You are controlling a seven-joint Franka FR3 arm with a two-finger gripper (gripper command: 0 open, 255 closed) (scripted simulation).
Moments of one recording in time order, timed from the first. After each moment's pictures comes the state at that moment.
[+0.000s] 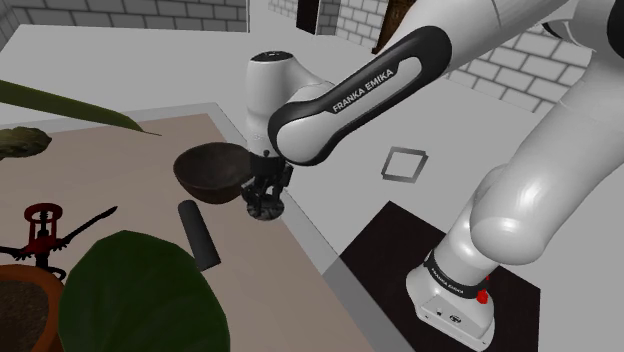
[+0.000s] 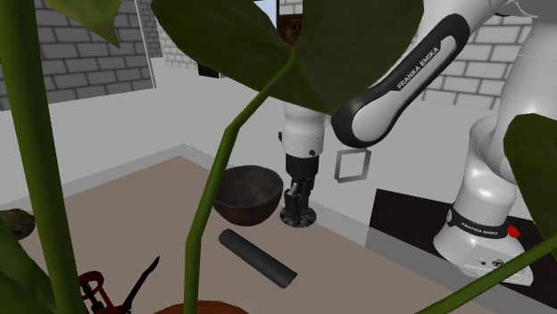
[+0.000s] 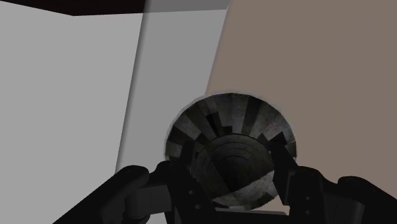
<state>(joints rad) 0.04 -0.06 0.42 -2.42 0.03 2.37 0.50</state>
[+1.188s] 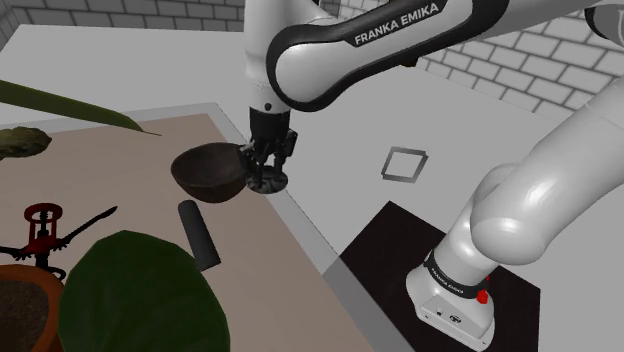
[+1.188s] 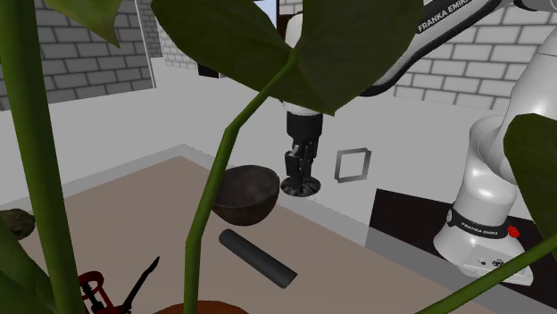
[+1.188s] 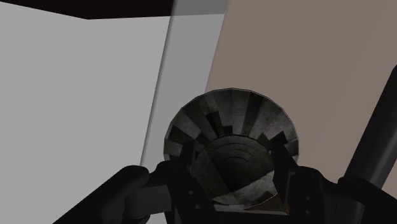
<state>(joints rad) 0.05 -0.20 0.40 -2.30 0.09 2.11 0.46</state>
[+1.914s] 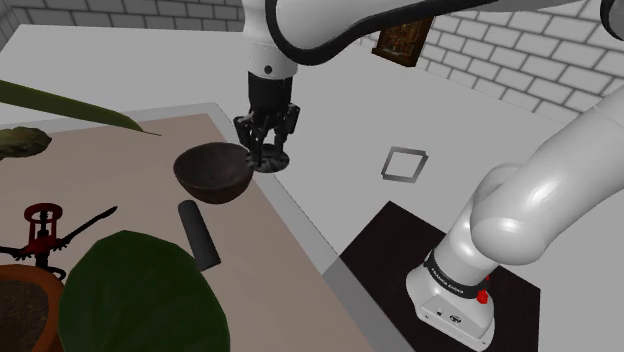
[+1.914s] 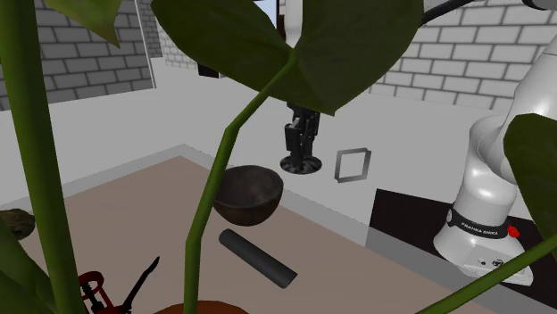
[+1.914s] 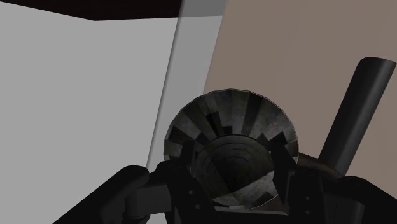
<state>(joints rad) 0.05 -0.25 0.39 -2.19 0.10 1.96 0.45</state>
